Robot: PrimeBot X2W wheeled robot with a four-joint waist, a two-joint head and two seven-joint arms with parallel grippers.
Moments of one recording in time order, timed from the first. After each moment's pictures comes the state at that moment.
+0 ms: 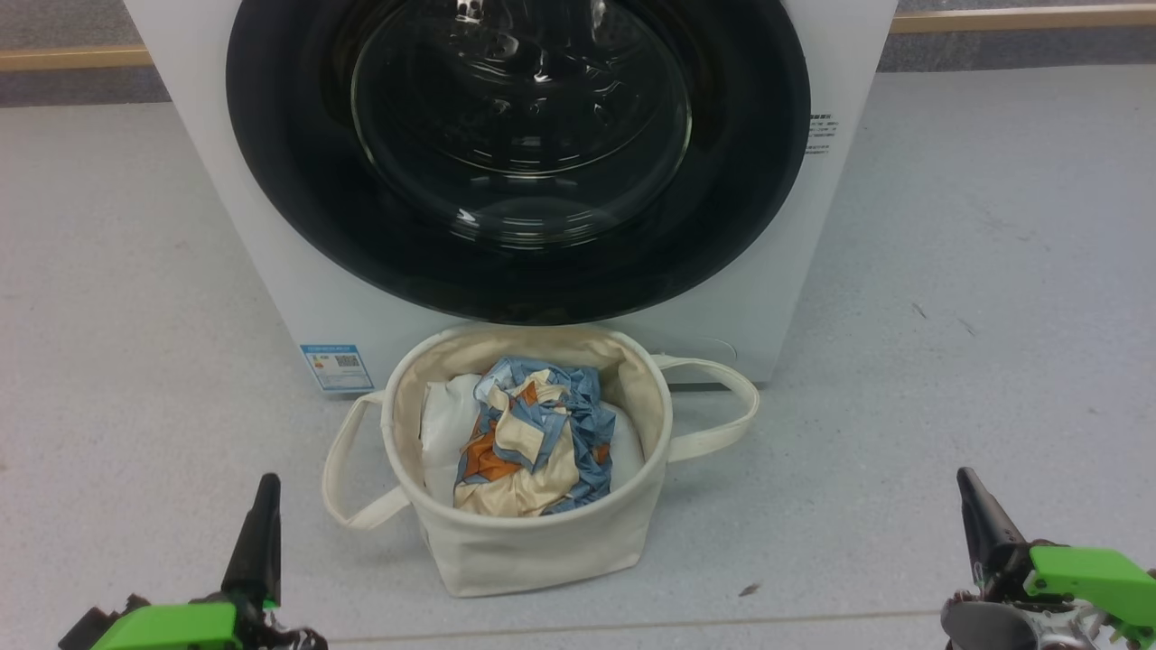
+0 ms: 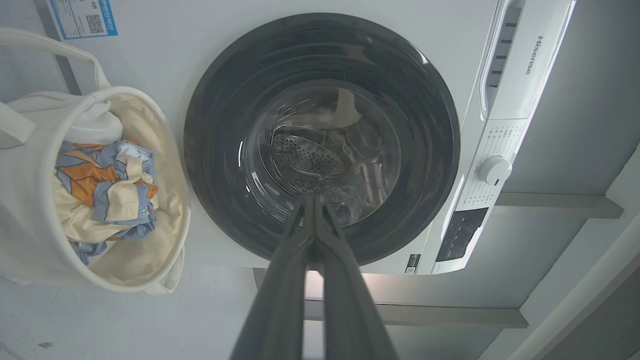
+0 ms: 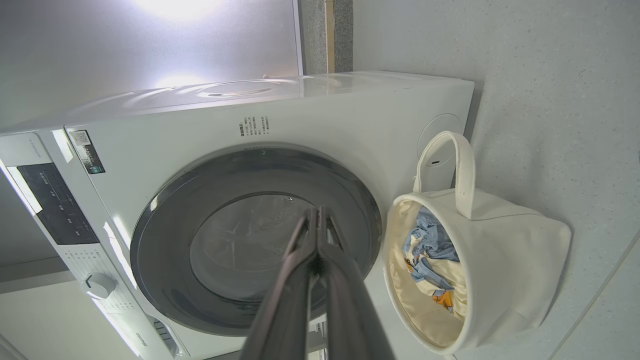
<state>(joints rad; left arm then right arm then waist) -0.06 0.04 0.08 0.27 -1.62 -0.12 0.10 -0.06 -0.05 -0.13 0.28 1.61 0.13 0.10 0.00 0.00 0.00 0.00</state>
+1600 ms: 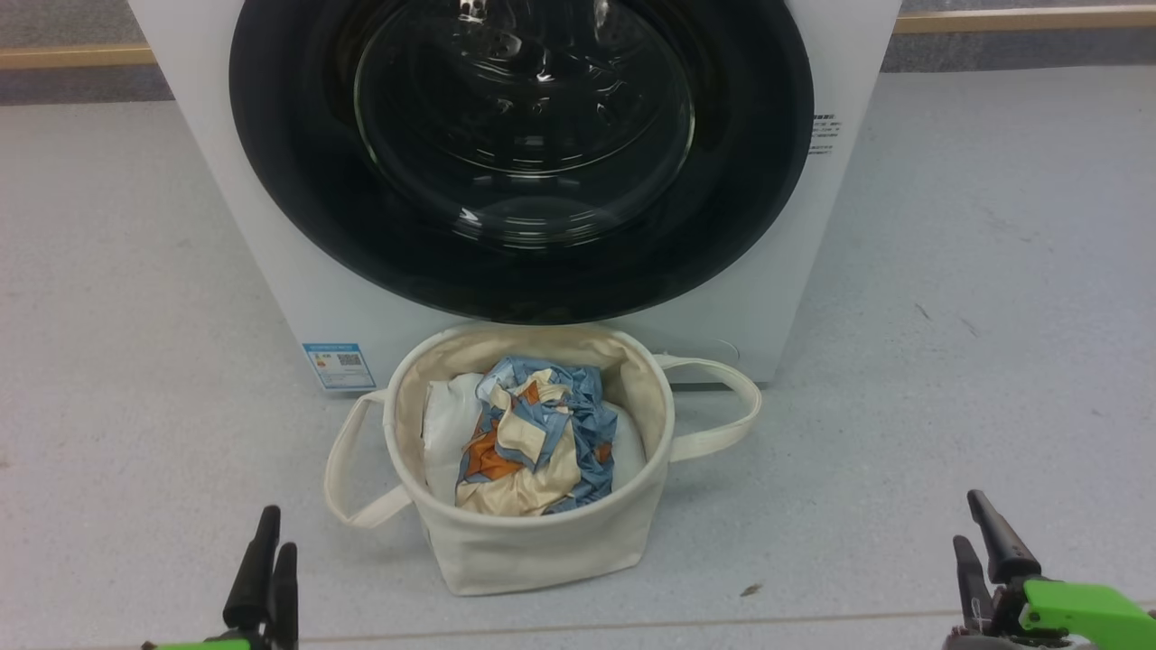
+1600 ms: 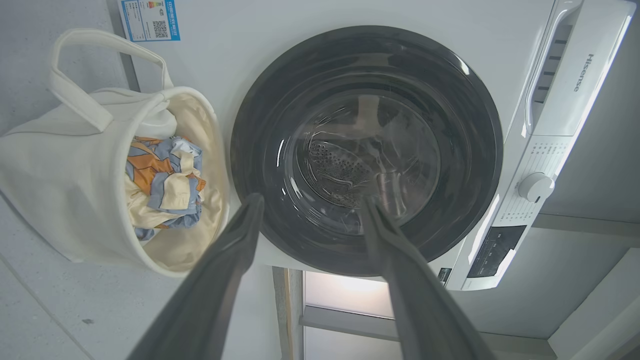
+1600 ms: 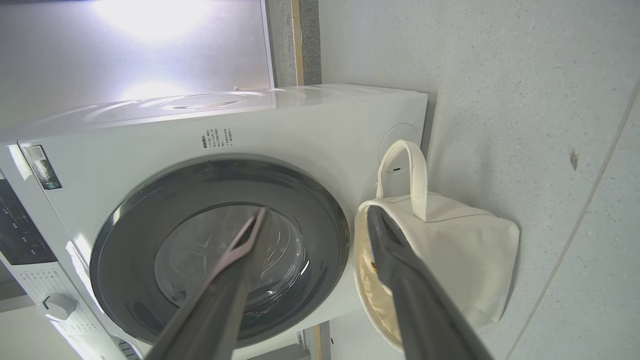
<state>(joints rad) -0.02 0.04 0.07 0.34 -1.62 -0.12 0.08 -0.02 -0.04 -0.14 0.33 1.59 0.13 0.08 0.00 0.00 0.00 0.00</state>
